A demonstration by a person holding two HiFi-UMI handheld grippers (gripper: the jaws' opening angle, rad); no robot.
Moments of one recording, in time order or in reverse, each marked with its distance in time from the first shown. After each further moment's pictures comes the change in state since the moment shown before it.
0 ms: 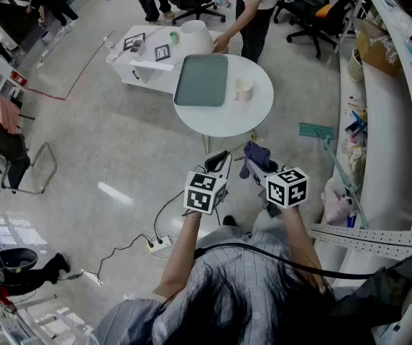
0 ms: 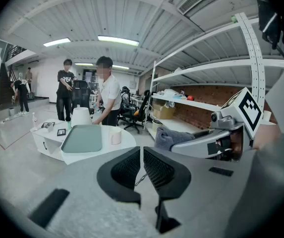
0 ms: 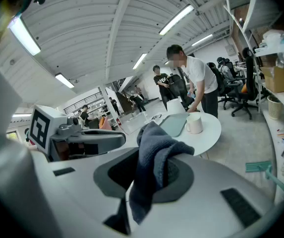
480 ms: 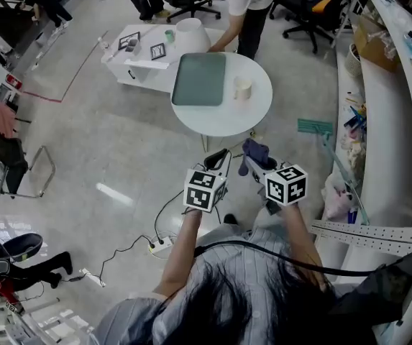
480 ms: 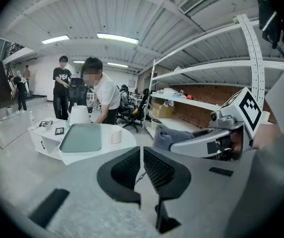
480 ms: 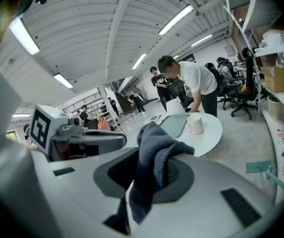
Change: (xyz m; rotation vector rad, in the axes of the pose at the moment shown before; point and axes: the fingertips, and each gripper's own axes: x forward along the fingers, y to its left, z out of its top) left arm 0.006 0.014 -0.003 -0.004 0.015 -0.019; right arm 0.016 0.000 0.004 0.000 -0.005 -0.005
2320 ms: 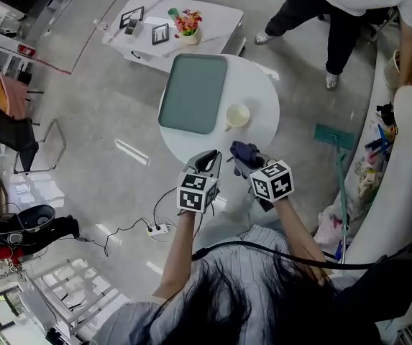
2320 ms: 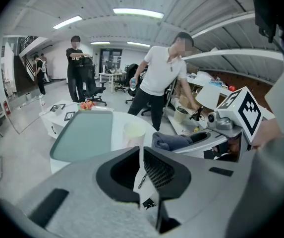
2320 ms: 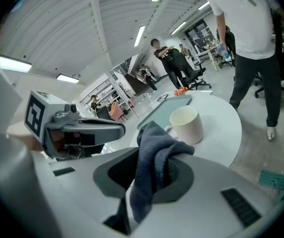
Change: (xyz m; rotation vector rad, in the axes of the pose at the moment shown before) left arm 0.188 0.107 0.028 -0.163 0.216 0.212; right arm 0.147 -0.171 0.038 0.040 0.297 0.240
